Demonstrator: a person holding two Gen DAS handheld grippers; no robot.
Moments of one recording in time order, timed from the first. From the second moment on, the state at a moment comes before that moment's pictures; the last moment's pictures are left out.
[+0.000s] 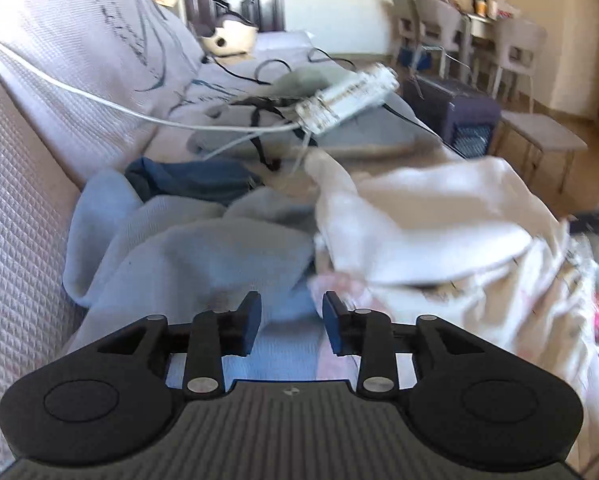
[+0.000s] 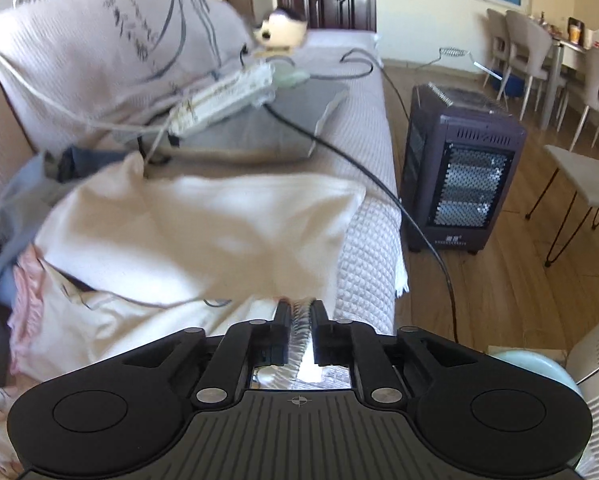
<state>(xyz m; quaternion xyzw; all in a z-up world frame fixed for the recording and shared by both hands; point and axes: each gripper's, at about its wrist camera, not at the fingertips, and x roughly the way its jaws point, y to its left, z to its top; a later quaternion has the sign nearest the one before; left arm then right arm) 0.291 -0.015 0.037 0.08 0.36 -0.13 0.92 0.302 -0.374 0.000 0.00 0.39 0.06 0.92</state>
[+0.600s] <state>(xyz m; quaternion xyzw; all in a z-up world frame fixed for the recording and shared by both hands) 0.120 0.012 0.015 0.08 0.44 -0.12 0.89 0.201 -0.351 0.025 -0.01 0.42 0.16 0.90</state>
